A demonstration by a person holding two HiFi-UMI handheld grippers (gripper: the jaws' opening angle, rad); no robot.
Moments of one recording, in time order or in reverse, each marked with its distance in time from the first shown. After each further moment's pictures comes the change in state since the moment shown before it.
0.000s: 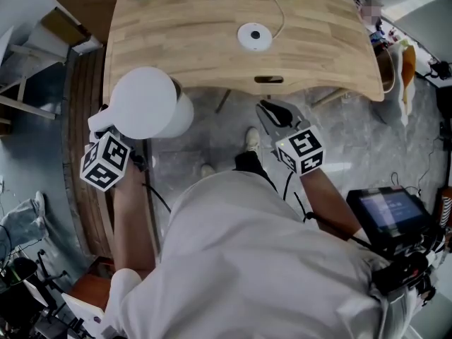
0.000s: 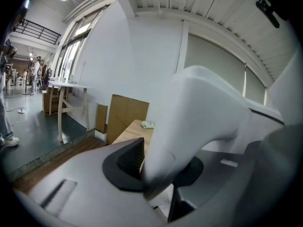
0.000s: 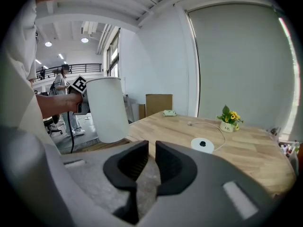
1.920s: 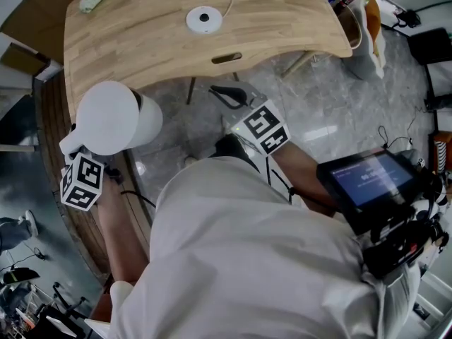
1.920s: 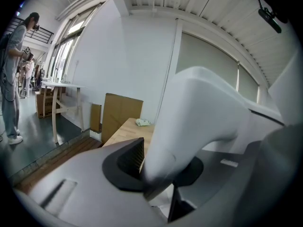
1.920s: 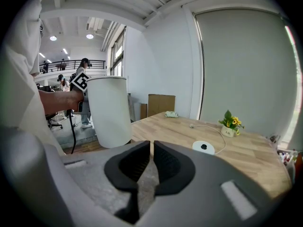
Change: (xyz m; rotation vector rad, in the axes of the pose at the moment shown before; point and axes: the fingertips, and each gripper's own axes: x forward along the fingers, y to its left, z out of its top) left arm -0.031 -0.001 -0.013 0.037 0.000 -0.077; right arm -0.009 0.053 0.004 -0.070 -0.009 -0.007
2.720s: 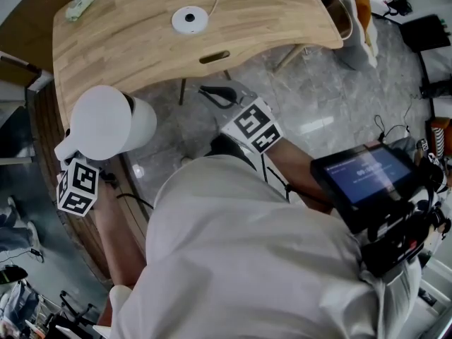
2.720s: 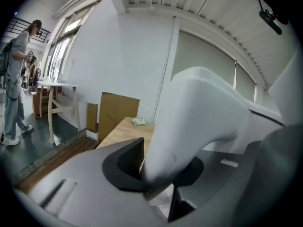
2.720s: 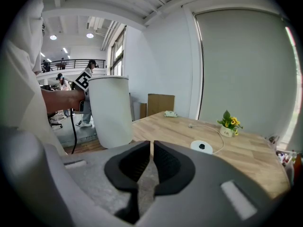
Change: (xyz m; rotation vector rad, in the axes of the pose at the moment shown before) left arm 0.011 -0.015 -0.003 0.015 0.017 -0.035; right arm -0.003 -0.005 -0.001 -0.010 0.002 -0.005
